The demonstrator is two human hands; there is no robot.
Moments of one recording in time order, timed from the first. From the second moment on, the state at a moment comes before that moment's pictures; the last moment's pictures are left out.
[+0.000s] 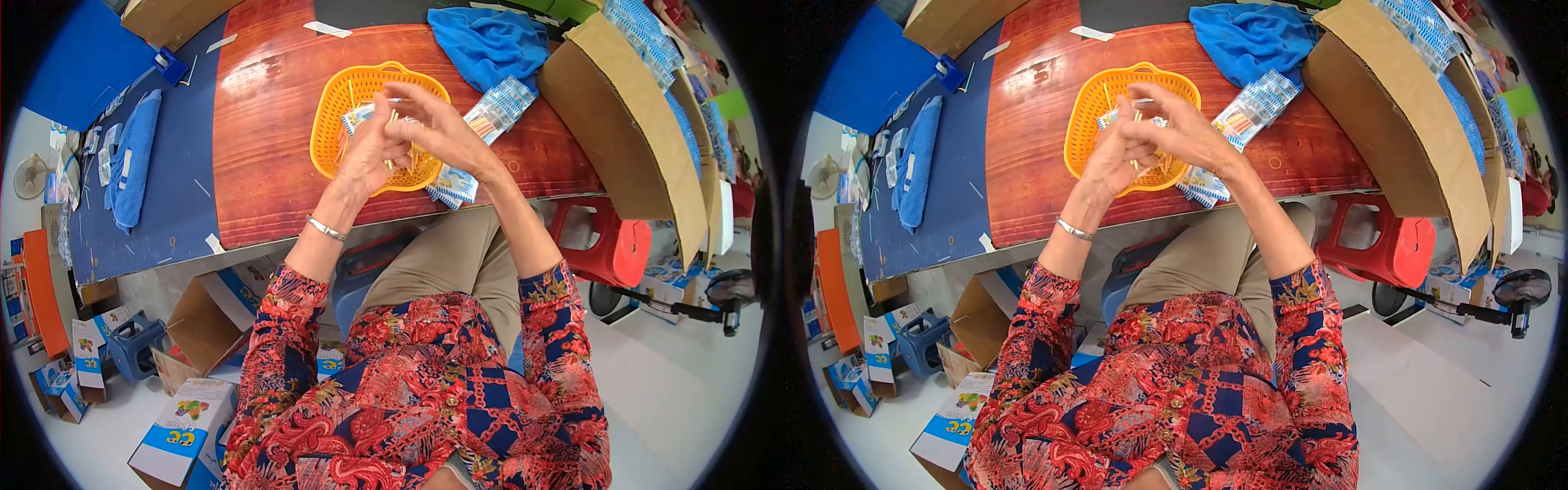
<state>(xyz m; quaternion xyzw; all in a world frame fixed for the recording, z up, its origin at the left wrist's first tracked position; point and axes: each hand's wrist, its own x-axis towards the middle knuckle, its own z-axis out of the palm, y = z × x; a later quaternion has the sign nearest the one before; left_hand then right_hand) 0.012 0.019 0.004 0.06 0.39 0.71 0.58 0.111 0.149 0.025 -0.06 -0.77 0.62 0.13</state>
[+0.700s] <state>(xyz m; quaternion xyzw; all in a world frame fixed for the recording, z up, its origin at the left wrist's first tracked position) 0.014 0.006 0.020 0.18 0.47 0.63 0.59 0.111 0.160 0.014 -0.13 -0.74 0.64 0.17</state>
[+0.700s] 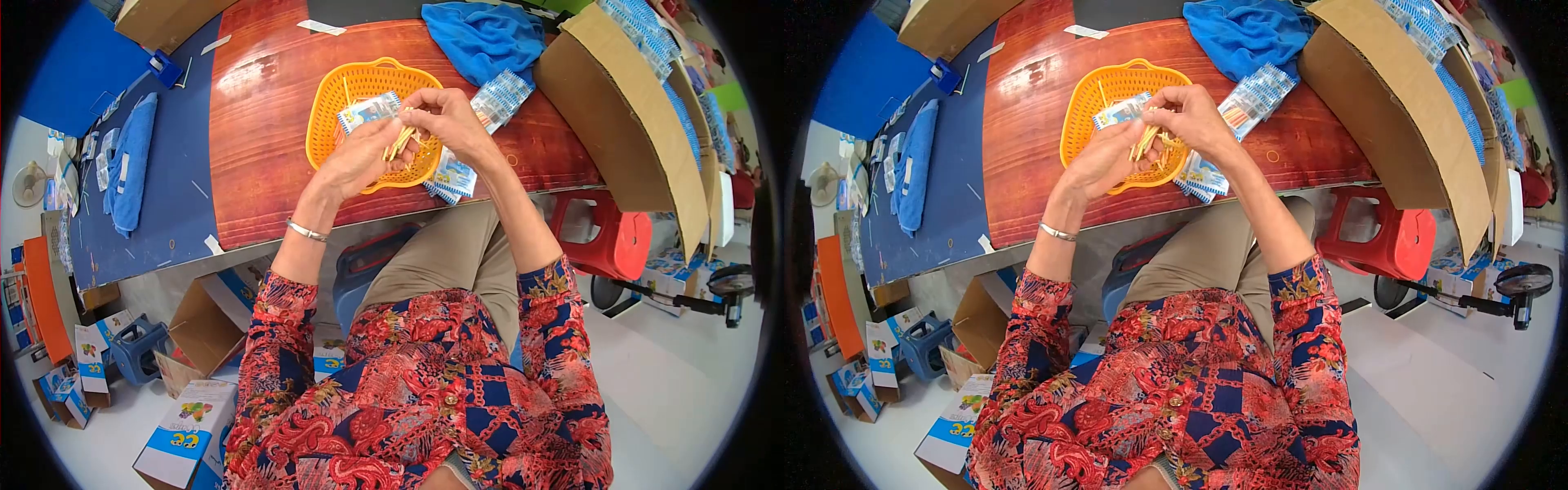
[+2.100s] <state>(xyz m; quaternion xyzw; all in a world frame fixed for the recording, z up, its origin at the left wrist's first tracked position) 0.016 0.012 -0.002 0.39 0.71 0.51 0.30 0.126 0.170 0.023 -0.22 -0.67 0.68 0.19</state>
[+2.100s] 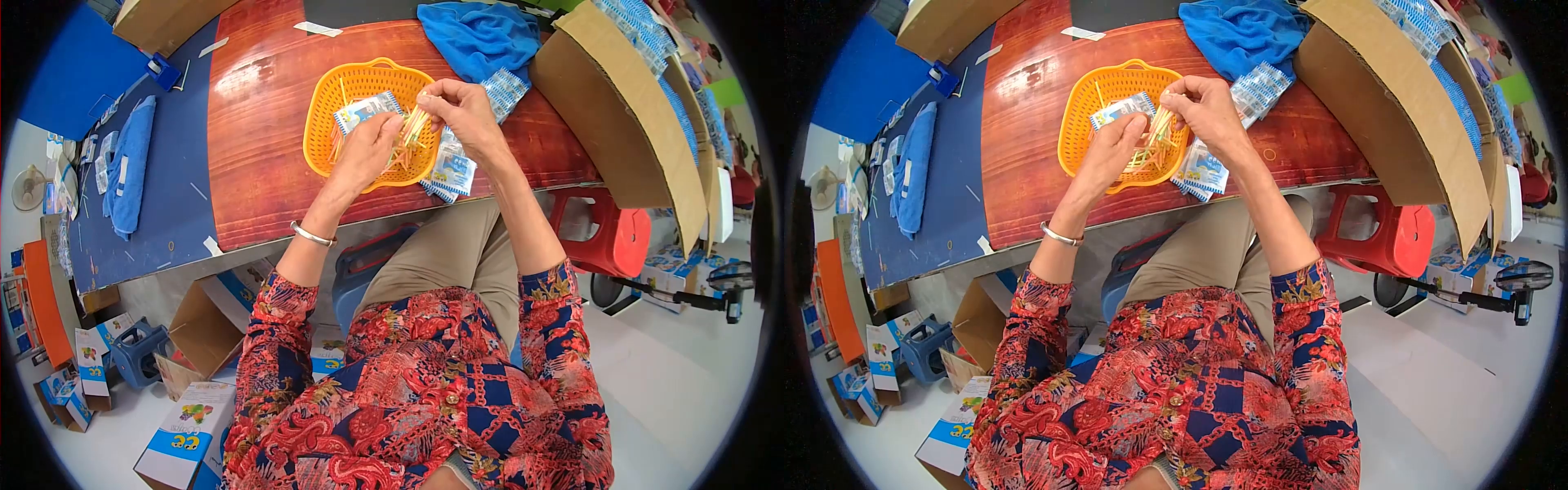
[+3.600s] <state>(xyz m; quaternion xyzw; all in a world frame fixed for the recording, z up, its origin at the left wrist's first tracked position) 0.021 0.018 0.003 0.40 0.67 0.52 0.35 0.121 0.143 0.020 -0.25 -0.74 0.58 0.22</state>
